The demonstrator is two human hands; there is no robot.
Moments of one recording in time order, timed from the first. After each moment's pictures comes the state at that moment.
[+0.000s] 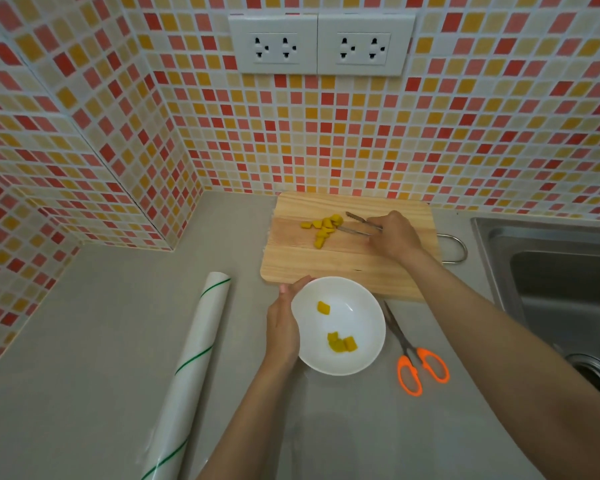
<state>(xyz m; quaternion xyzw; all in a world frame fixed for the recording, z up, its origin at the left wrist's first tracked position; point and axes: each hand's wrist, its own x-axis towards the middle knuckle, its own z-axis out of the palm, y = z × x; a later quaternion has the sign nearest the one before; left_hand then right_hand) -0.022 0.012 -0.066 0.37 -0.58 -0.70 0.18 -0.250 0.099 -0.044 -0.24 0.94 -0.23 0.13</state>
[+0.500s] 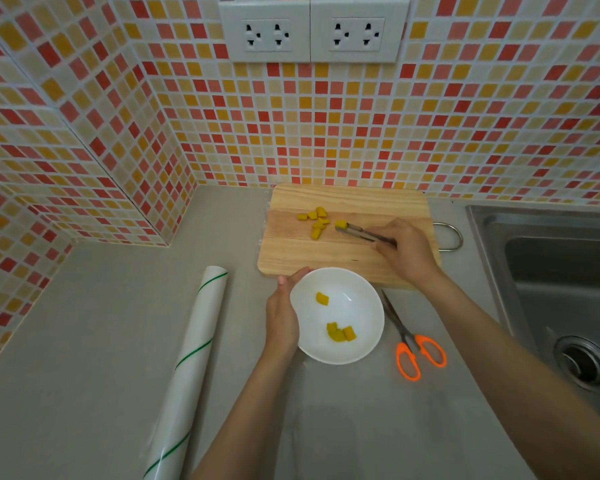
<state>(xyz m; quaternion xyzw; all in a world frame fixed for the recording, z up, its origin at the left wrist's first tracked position) -0.021 0.010 -0.071 0.35 -0.58 -0.71 0.18 -0.199 0.141 -0.030 -0.31 0.89 -0.32 0.07</state>
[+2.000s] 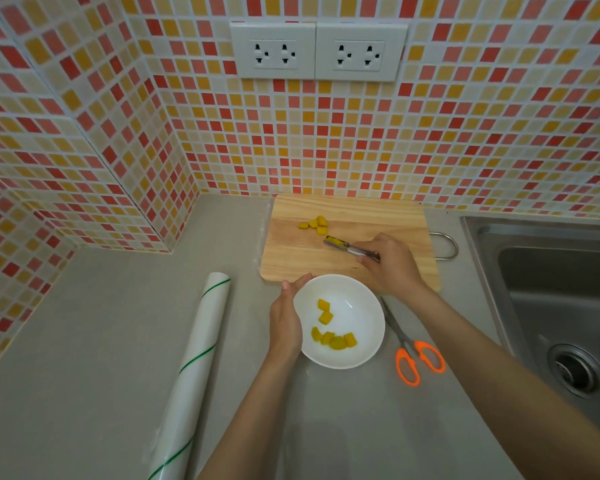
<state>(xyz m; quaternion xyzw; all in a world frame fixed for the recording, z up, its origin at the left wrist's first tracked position) -0.022 0.009 -0.069 0.35 -0.57 -0.72 0.16 -0.177 0.125 -0.026 -0.31 0.91 -0.27 0.07</state>
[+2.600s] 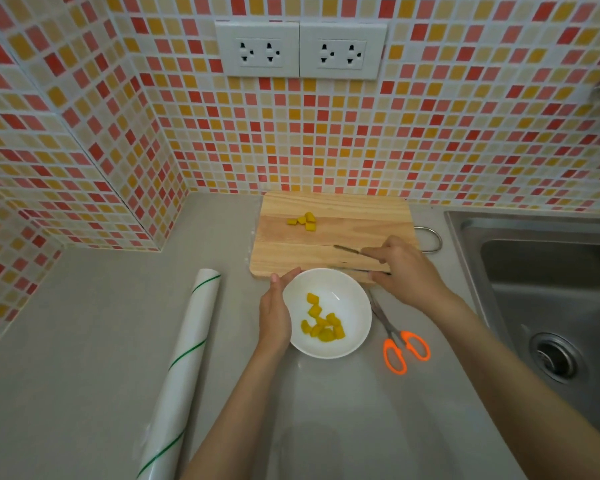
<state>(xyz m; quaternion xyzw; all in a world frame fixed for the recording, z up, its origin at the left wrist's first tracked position) -0.022 0.011 -0.067 0.35 -0.57 -0.73 0.17 -0.155 0.170 0.002 -0.33 0.93 -0.16 0.09</state>
